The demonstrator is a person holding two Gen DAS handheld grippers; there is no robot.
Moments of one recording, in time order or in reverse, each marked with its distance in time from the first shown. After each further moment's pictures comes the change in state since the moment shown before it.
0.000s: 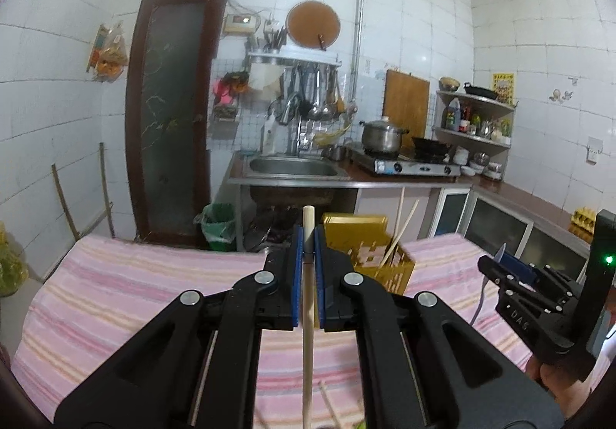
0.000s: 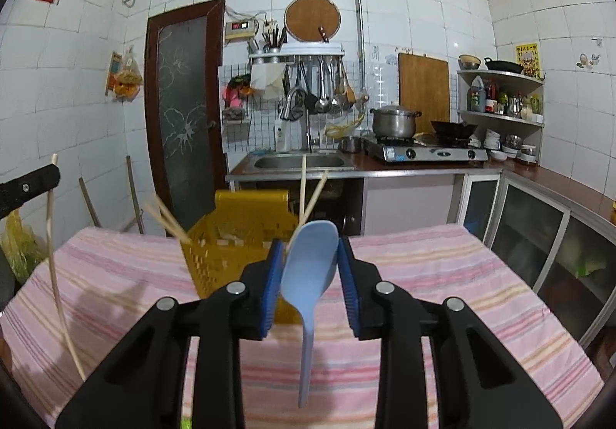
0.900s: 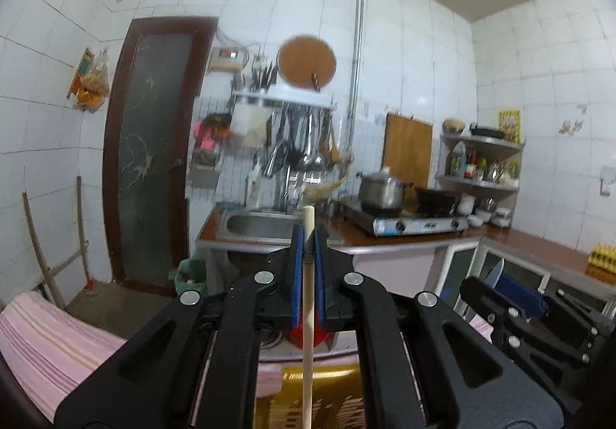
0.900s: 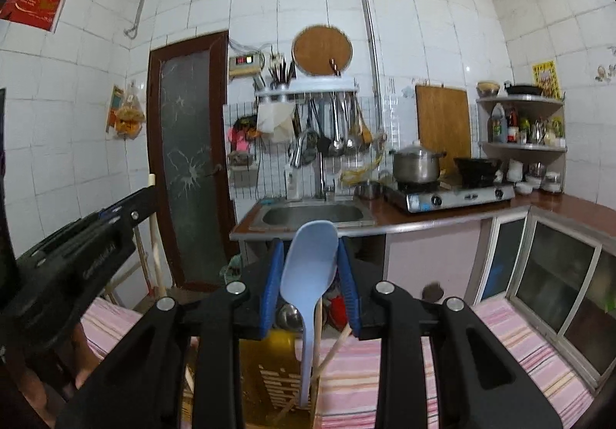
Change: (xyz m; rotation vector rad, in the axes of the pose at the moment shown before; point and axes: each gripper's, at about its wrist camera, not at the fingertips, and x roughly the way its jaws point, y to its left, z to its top) left arm 0.179 -0.047 0.056 -0.009 -0.171 0.009; right arm 0.134 0.005 0.081 0.023 -0.112 0.062
